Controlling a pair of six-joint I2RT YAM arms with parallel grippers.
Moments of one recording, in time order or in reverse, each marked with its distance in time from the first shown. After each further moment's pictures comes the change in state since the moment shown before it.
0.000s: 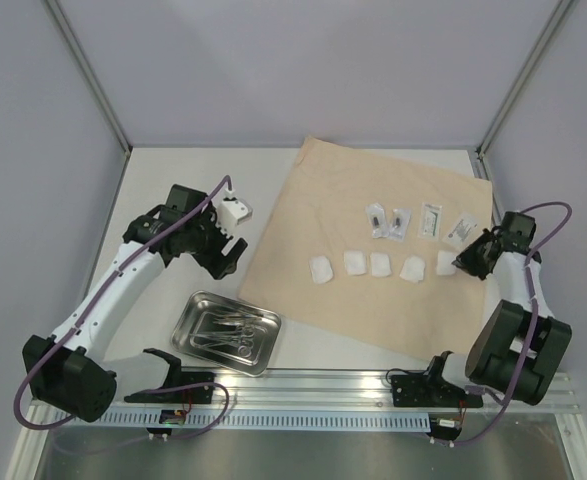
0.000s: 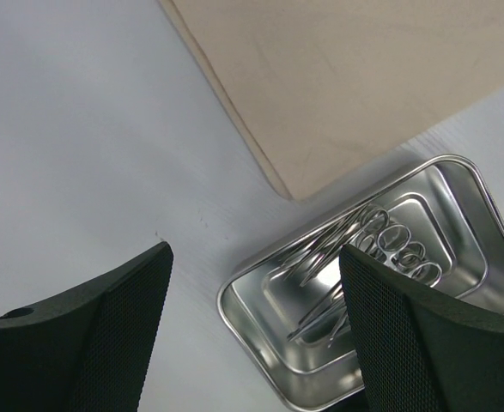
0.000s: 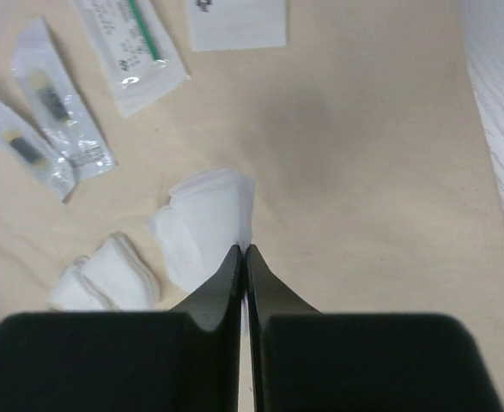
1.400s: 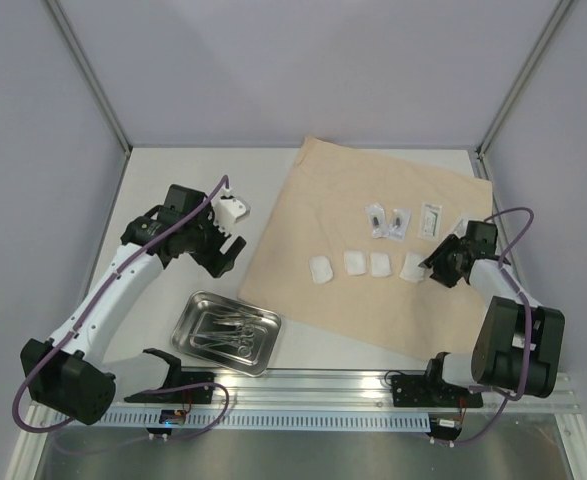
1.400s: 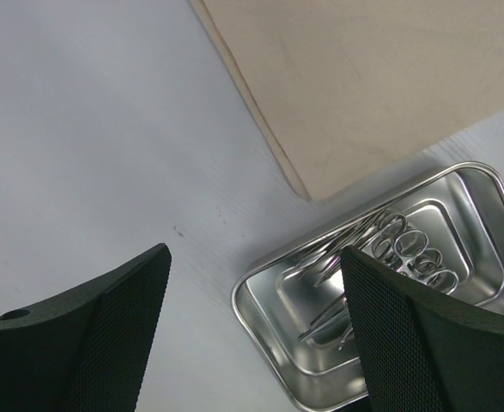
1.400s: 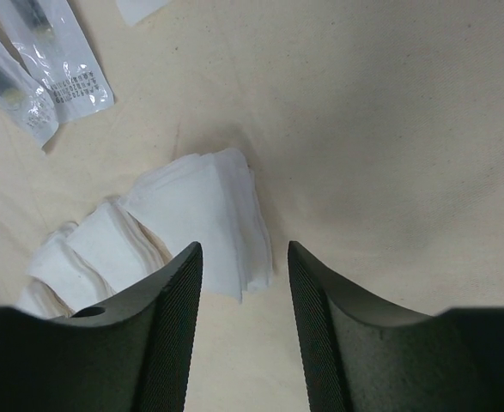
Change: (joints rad) left arm 0.000 -0.008 0.005 0.012 -0.055 -0.013; right arm 0.191 -0.015 -0.156 0.173 -0.010 0.116
